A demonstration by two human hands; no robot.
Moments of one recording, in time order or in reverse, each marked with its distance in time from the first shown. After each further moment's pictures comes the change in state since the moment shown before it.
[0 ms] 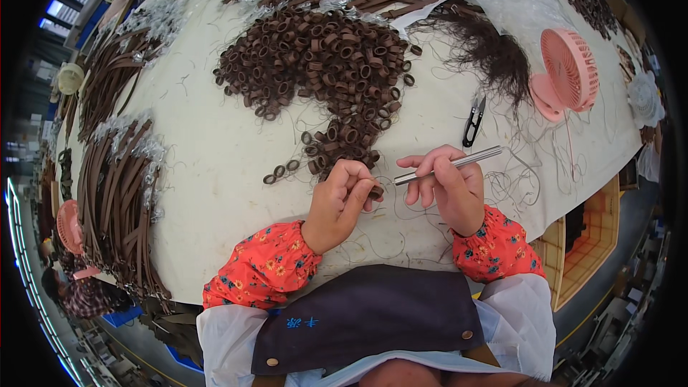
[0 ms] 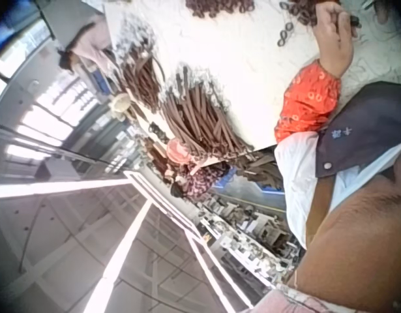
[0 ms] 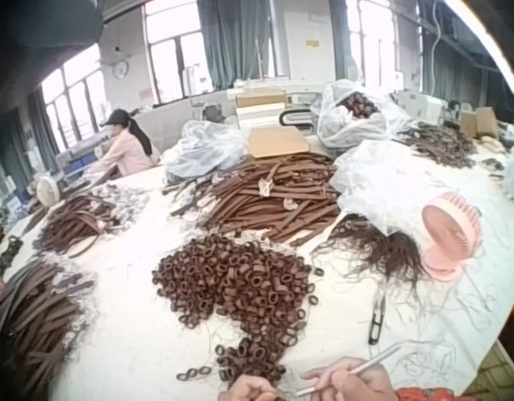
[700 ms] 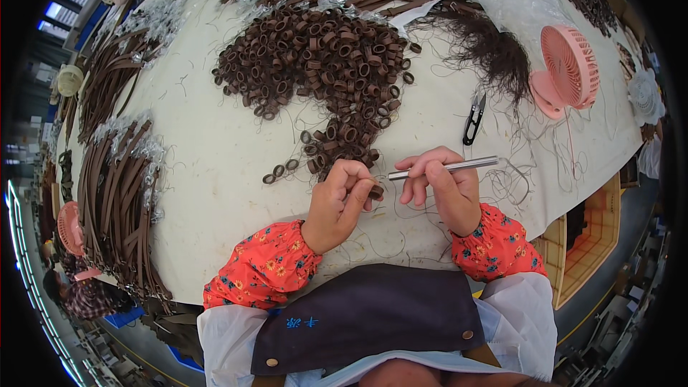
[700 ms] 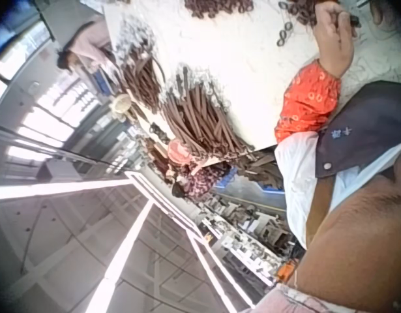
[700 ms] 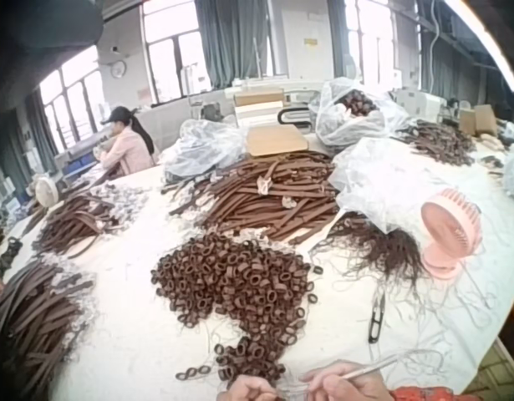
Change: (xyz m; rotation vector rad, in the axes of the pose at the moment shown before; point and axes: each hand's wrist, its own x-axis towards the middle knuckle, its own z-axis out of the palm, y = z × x) left_hand -0.001 -0.002 0.000 0.057 0.001 0.029; right_hand -0.002 0.005 0.002 -0.053 -0.027 -0.009
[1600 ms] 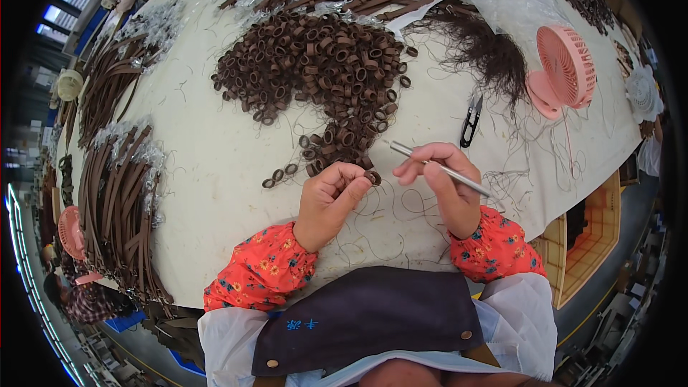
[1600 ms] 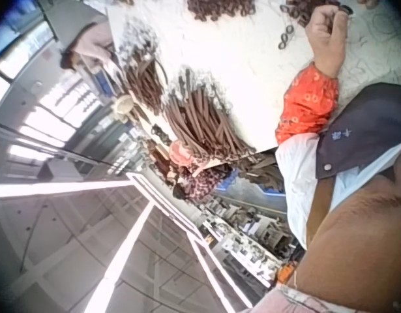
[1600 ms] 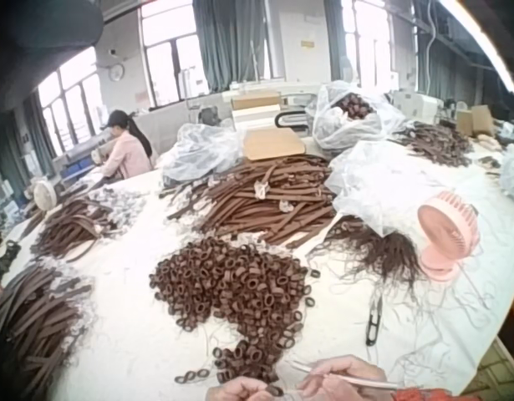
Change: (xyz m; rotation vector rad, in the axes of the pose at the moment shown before) left_hand 0.006 0.009 -0.003 -0.184 0.099 -0.105; right_hand 0.001 -0.013 0.009 -0.055 0.129 -0.037
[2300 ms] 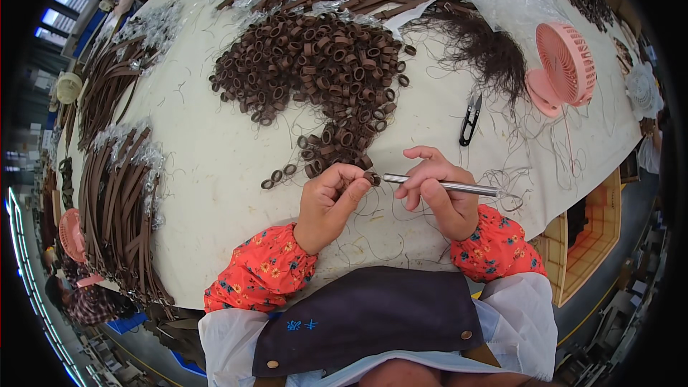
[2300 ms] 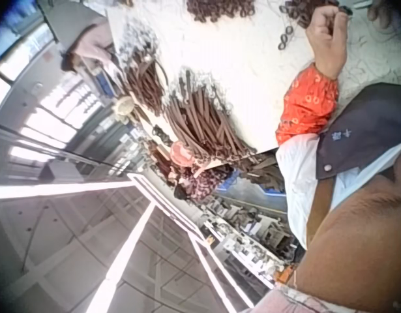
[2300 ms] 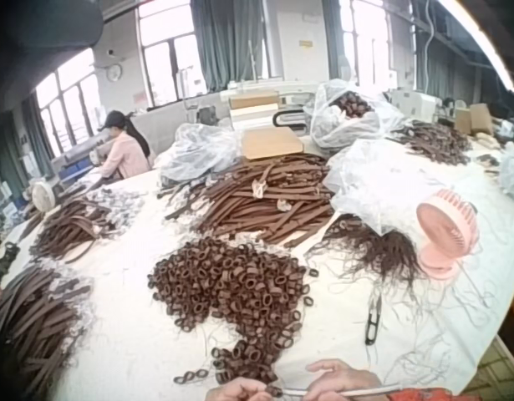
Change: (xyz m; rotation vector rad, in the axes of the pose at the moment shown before) left_hand -0.001 0.000 0.002 0.073 0.007 0.037; right_hand 0.002 0.008 -0.011 -0.275 -0.184 -0.278
